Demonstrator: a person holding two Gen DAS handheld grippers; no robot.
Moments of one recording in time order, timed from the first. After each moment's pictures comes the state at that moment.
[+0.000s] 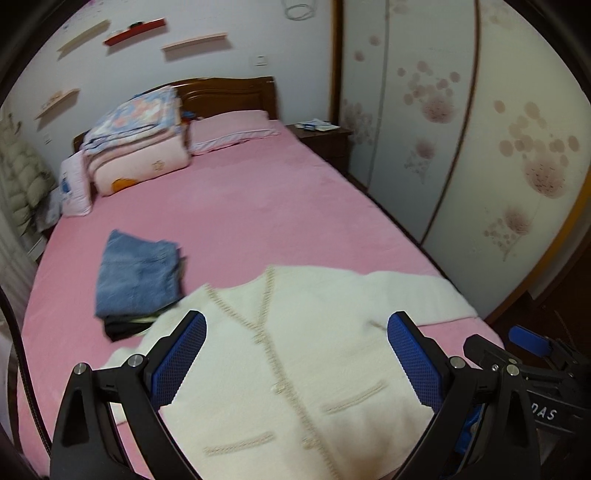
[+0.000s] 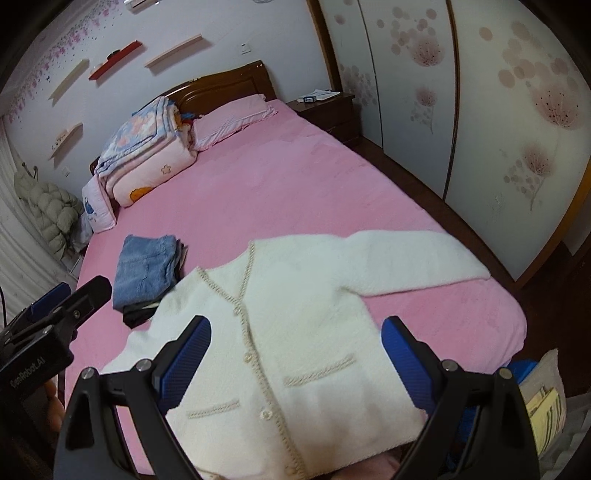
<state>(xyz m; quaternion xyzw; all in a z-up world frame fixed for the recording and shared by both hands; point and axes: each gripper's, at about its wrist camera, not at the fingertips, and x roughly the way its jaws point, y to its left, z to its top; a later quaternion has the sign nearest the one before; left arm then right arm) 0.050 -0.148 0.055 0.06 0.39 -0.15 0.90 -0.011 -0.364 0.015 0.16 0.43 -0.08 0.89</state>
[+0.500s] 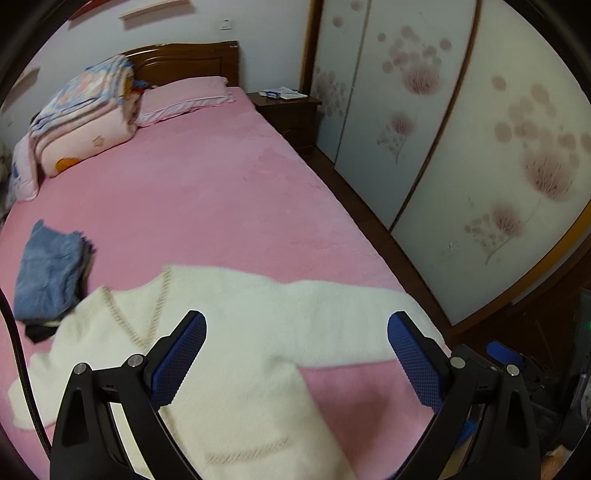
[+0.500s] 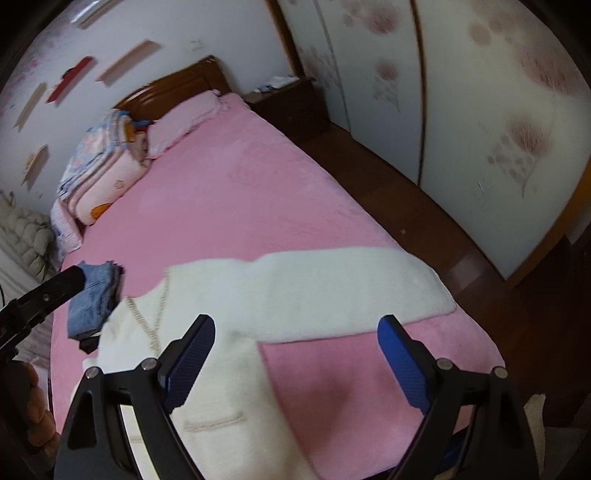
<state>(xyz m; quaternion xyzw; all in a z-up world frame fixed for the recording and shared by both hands) 0.151 -0.360 -0.043 0.04 0.45 -0.19 0.87 0.057 -0.598 -0.081 0.20 0.46 -0.11 0.86</state>
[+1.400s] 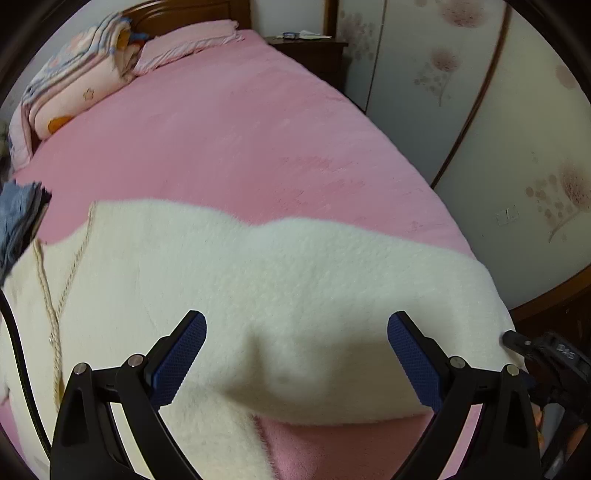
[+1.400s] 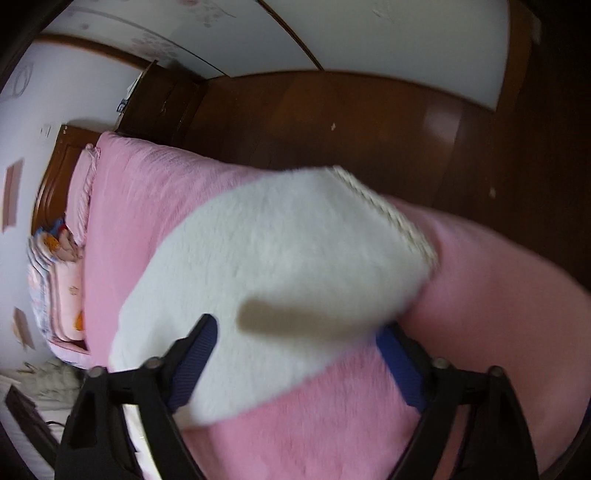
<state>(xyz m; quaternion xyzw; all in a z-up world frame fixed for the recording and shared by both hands) 0.211 -0.457 -0.269 0.05 0.52 -0.11 0.85 0.075 -0.786 -0.335 0.46 0.49 -0.20 0.71</state>
